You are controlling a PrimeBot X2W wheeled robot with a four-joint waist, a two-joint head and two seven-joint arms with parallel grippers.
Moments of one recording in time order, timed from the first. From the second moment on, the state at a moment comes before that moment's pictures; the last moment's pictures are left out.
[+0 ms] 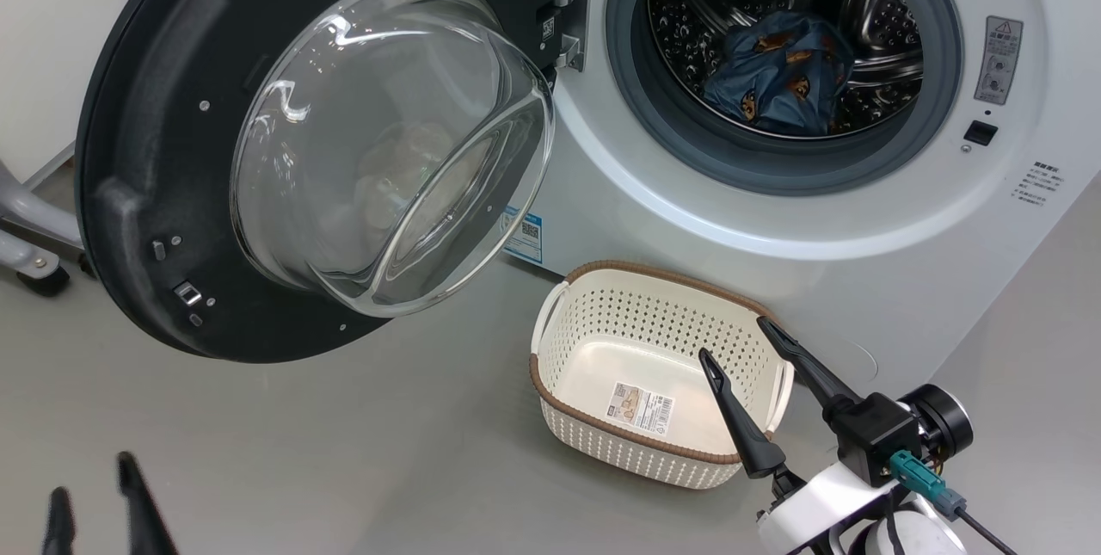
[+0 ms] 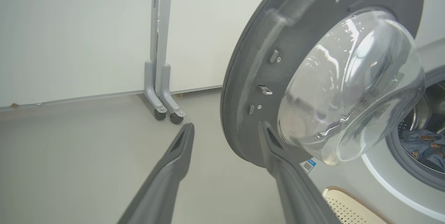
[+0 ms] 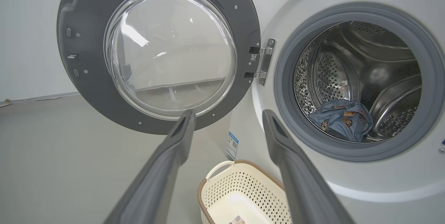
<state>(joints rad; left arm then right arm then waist) 0.30 0.04 0.08 -0.07 -0.51 0.12 -0.25 -0.03 -0.15 0.40 0.12 0.13 0.12 -0.26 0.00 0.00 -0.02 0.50</state>
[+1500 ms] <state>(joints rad) -0.38 0.42 0.82 0.48 -1.42 0.13 0.07 0.00 -0.20 0.42 0.14 0.13 0.12 -0.26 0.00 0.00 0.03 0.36</state>
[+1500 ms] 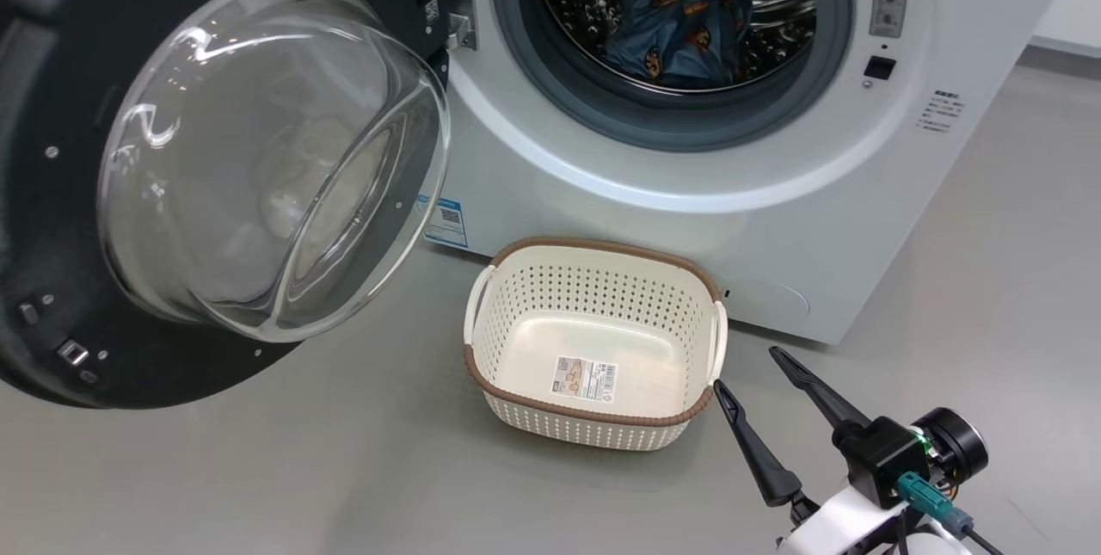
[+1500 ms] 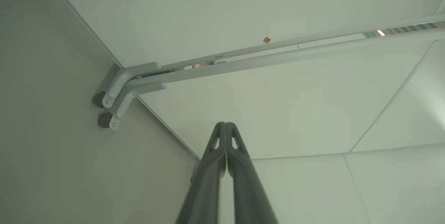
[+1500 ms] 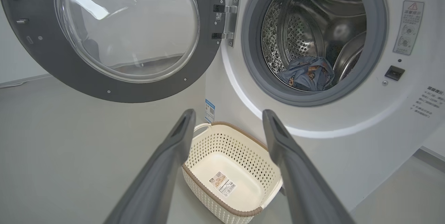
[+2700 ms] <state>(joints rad) -0.56 0.41 0.65 0.67 -1.57 0.13 0.51 -0.01 -0.22 0.35 0.13 0.13 0.12 -0.26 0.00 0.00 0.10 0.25</state>
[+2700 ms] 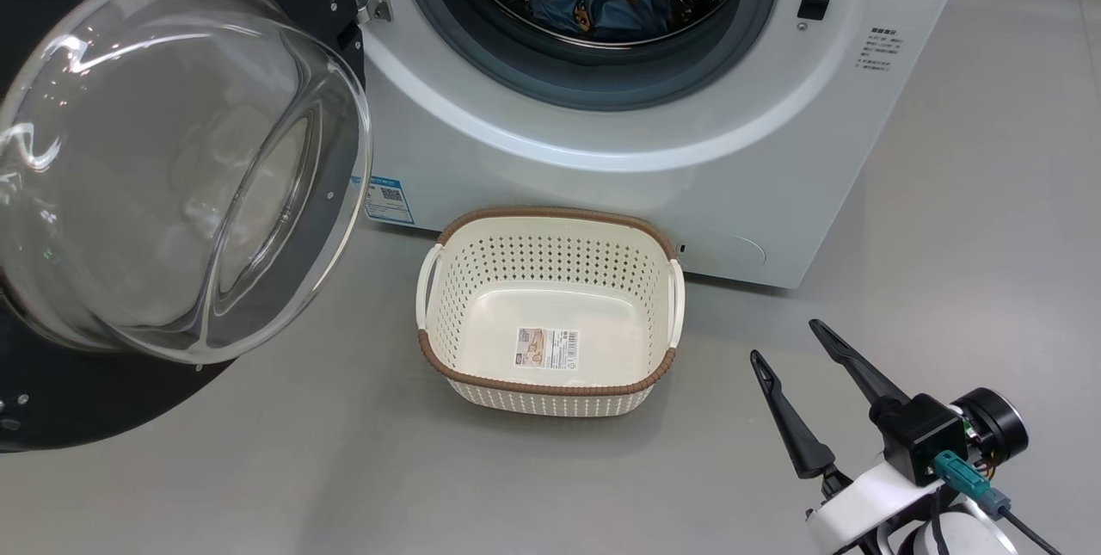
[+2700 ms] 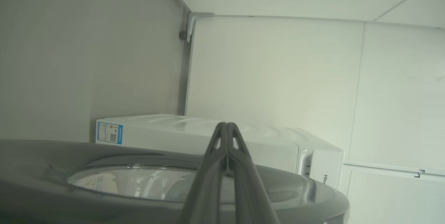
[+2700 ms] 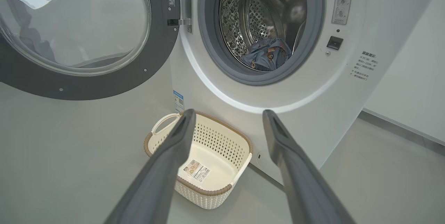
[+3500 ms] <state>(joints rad) -0.47 0.30 0.48 0.53 -1.62 0.06 0.85 -0.01 -0.21 0.31 0.13 0.12 0.12 -0.26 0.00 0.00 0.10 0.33</state>
